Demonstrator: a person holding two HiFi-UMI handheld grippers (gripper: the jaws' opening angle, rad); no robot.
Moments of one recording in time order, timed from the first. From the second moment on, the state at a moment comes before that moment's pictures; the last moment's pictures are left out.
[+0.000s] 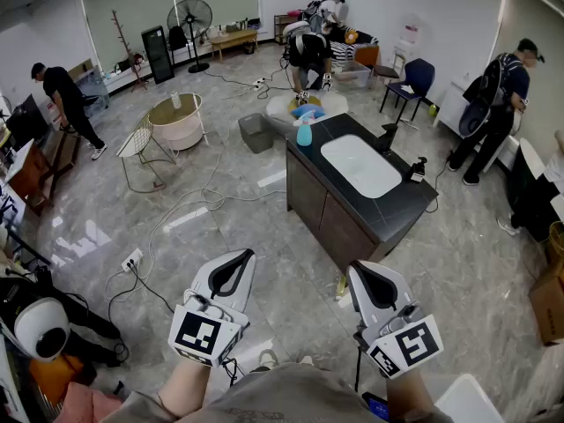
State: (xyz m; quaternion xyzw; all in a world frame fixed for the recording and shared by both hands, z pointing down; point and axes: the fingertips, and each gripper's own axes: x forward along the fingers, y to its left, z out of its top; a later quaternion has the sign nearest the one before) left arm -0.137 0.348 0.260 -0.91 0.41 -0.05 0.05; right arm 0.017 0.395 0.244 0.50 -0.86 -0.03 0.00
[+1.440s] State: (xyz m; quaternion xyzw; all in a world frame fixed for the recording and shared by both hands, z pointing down) left arm -0.044 0.388 0.281 -0.91 0.41 -0.07 0.04; right arm 0.106 0.434 0.266 0.48 -0.88 0.00 -0.03
